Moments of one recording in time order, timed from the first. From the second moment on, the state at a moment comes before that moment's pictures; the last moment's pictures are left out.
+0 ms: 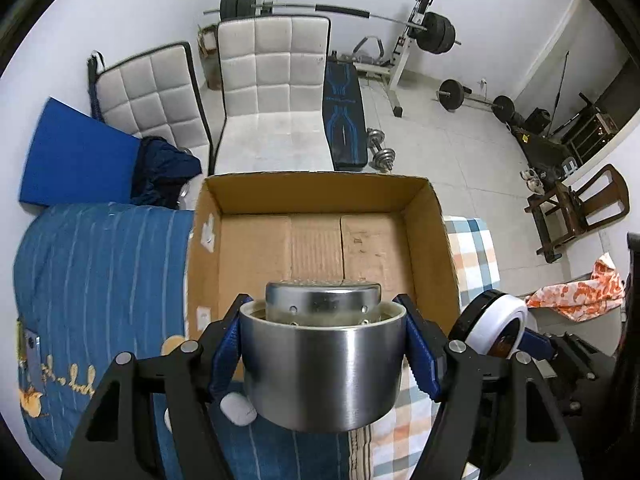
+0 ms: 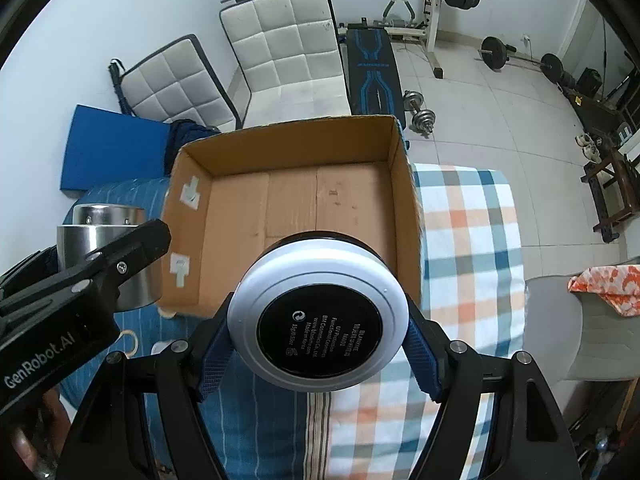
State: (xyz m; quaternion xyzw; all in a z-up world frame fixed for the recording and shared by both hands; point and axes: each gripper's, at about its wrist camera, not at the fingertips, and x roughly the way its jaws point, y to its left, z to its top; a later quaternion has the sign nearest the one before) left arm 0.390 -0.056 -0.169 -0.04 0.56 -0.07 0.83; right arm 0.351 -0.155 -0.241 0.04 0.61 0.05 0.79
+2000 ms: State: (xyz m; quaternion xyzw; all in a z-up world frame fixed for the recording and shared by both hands) left arm 0.472 -0.023 -0.300 -0.10 0.68 -0.03 0.73; right arm 0.479 -0.136 -0.433 0.01 0.71 0.01 0.70
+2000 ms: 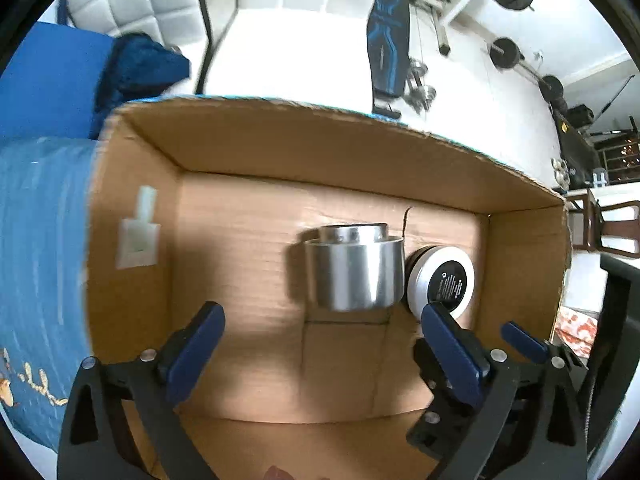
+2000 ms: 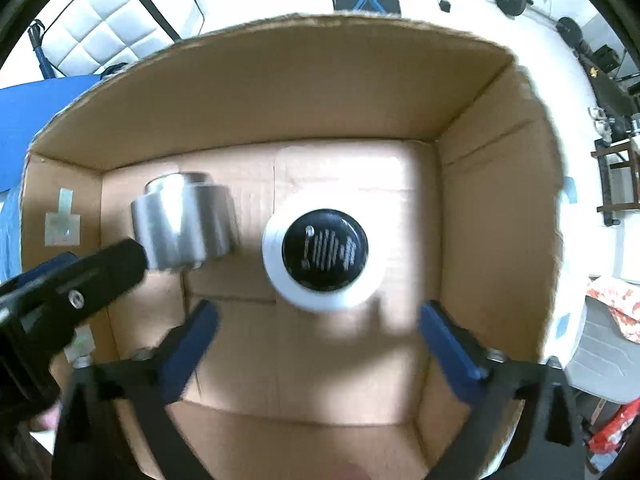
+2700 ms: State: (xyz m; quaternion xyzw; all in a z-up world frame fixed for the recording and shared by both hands) left arm 0.368 -0.022 -0.199 -0.04 0.56 -0.03 0.83; right arm 0.353 -0.130 -0.303 0.00 0.61 -0.01 0.79
